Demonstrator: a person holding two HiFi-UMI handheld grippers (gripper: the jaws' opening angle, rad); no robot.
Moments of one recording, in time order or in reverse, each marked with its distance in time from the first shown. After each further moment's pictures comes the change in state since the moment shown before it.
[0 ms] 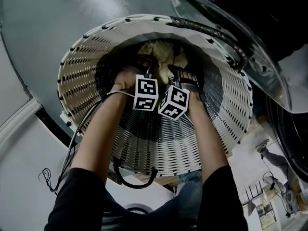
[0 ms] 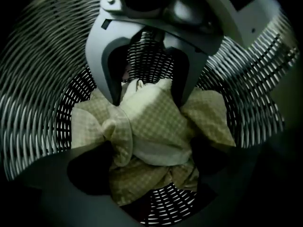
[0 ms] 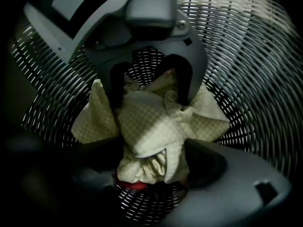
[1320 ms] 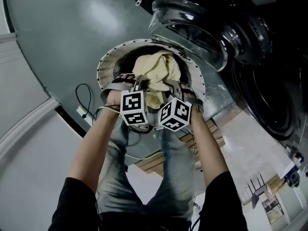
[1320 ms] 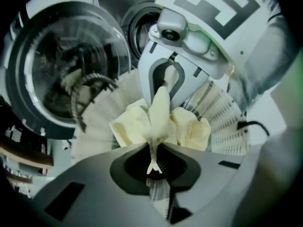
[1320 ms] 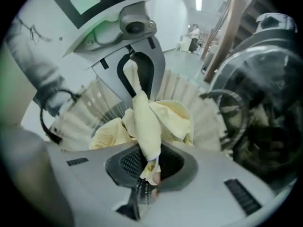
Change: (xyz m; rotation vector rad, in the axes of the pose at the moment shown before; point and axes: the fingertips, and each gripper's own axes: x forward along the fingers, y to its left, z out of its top) left arm -0.299 0.011 0.054 -0.263 -0.197 0.176; right arm -0.283 -0.024 0.077 0.134 -0.093 -0.166
